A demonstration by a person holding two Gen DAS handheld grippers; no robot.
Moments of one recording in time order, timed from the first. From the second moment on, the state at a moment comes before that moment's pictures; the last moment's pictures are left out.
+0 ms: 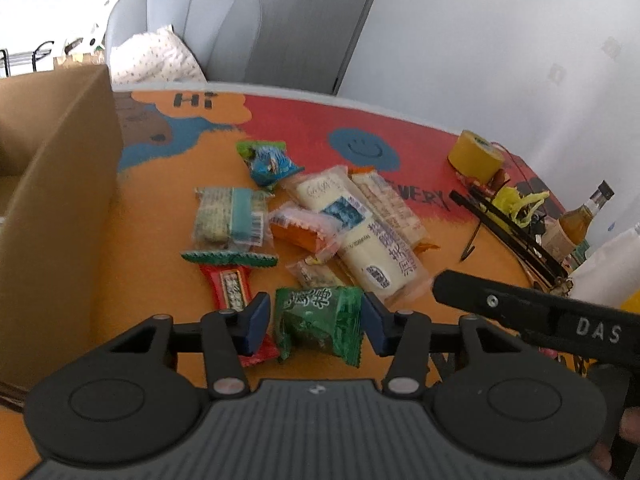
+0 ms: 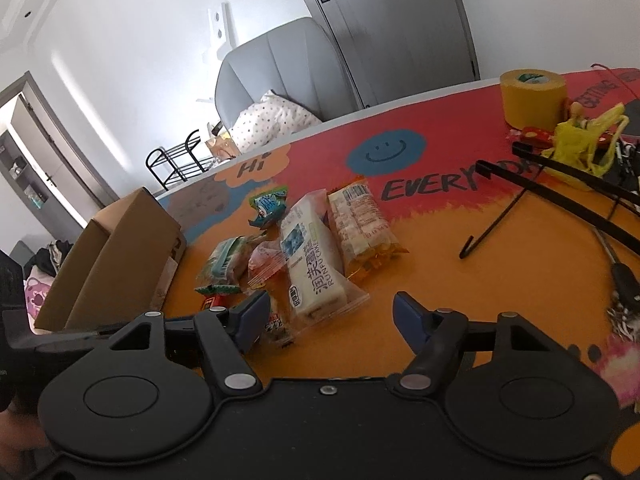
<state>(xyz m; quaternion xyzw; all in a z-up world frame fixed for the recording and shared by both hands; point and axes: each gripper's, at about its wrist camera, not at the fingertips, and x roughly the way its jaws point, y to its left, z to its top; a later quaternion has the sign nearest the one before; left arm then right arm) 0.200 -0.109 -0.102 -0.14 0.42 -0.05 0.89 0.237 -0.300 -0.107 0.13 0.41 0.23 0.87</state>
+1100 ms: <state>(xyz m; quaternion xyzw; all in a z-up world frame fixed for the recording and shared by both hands) 0.200 -0.096 -0.072 -0.12 0.43 -0.05 0.89 0.239 -0.273 -0.122 0.07 0.47 0.21 0.86</state>
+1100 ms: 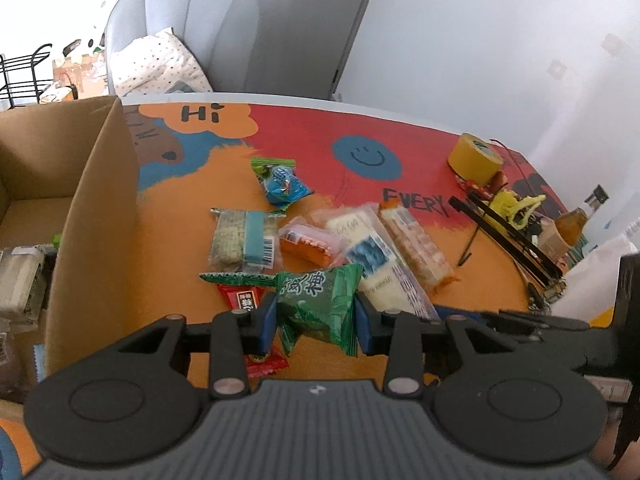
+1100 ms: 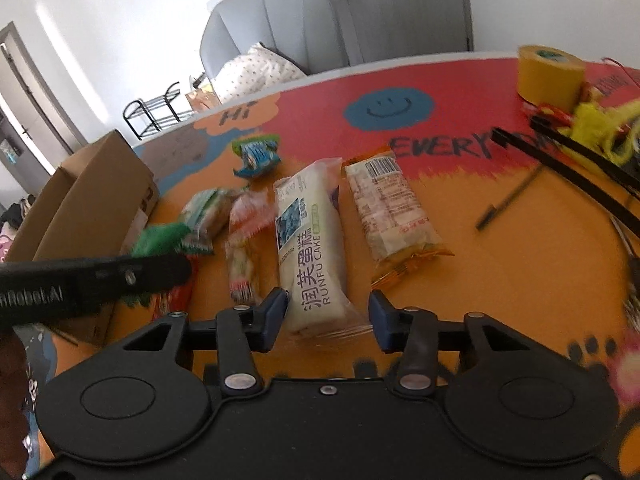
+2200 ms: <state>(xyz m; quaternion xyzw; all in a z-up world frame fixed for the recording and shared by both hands) 0.178 -0.085 -0.065 -0.10 0.45 -0.07 0.89 0.211 -0.253 -0.120 -0.03 0.47 0.16 0.87</state>
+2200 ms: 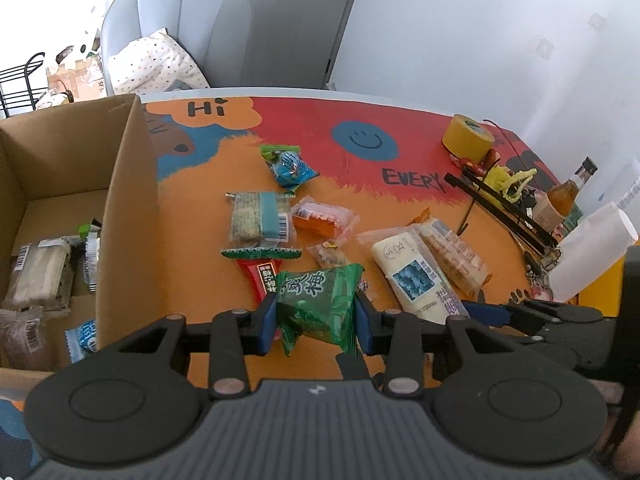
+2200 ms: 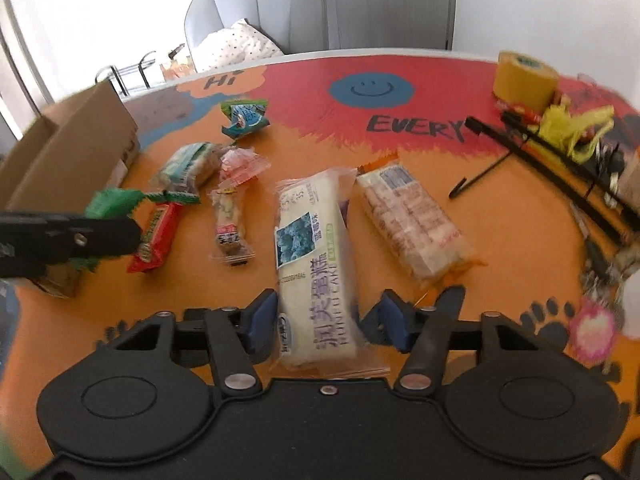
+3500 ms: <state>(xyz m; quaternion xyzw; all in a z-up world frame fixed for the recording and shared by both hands) 0.147 0.039 -0.005 -0.13 0.36 -0.01 0.92 0.209 -0.165 -0.013 0.03 0.37 0.24 0.89</state>
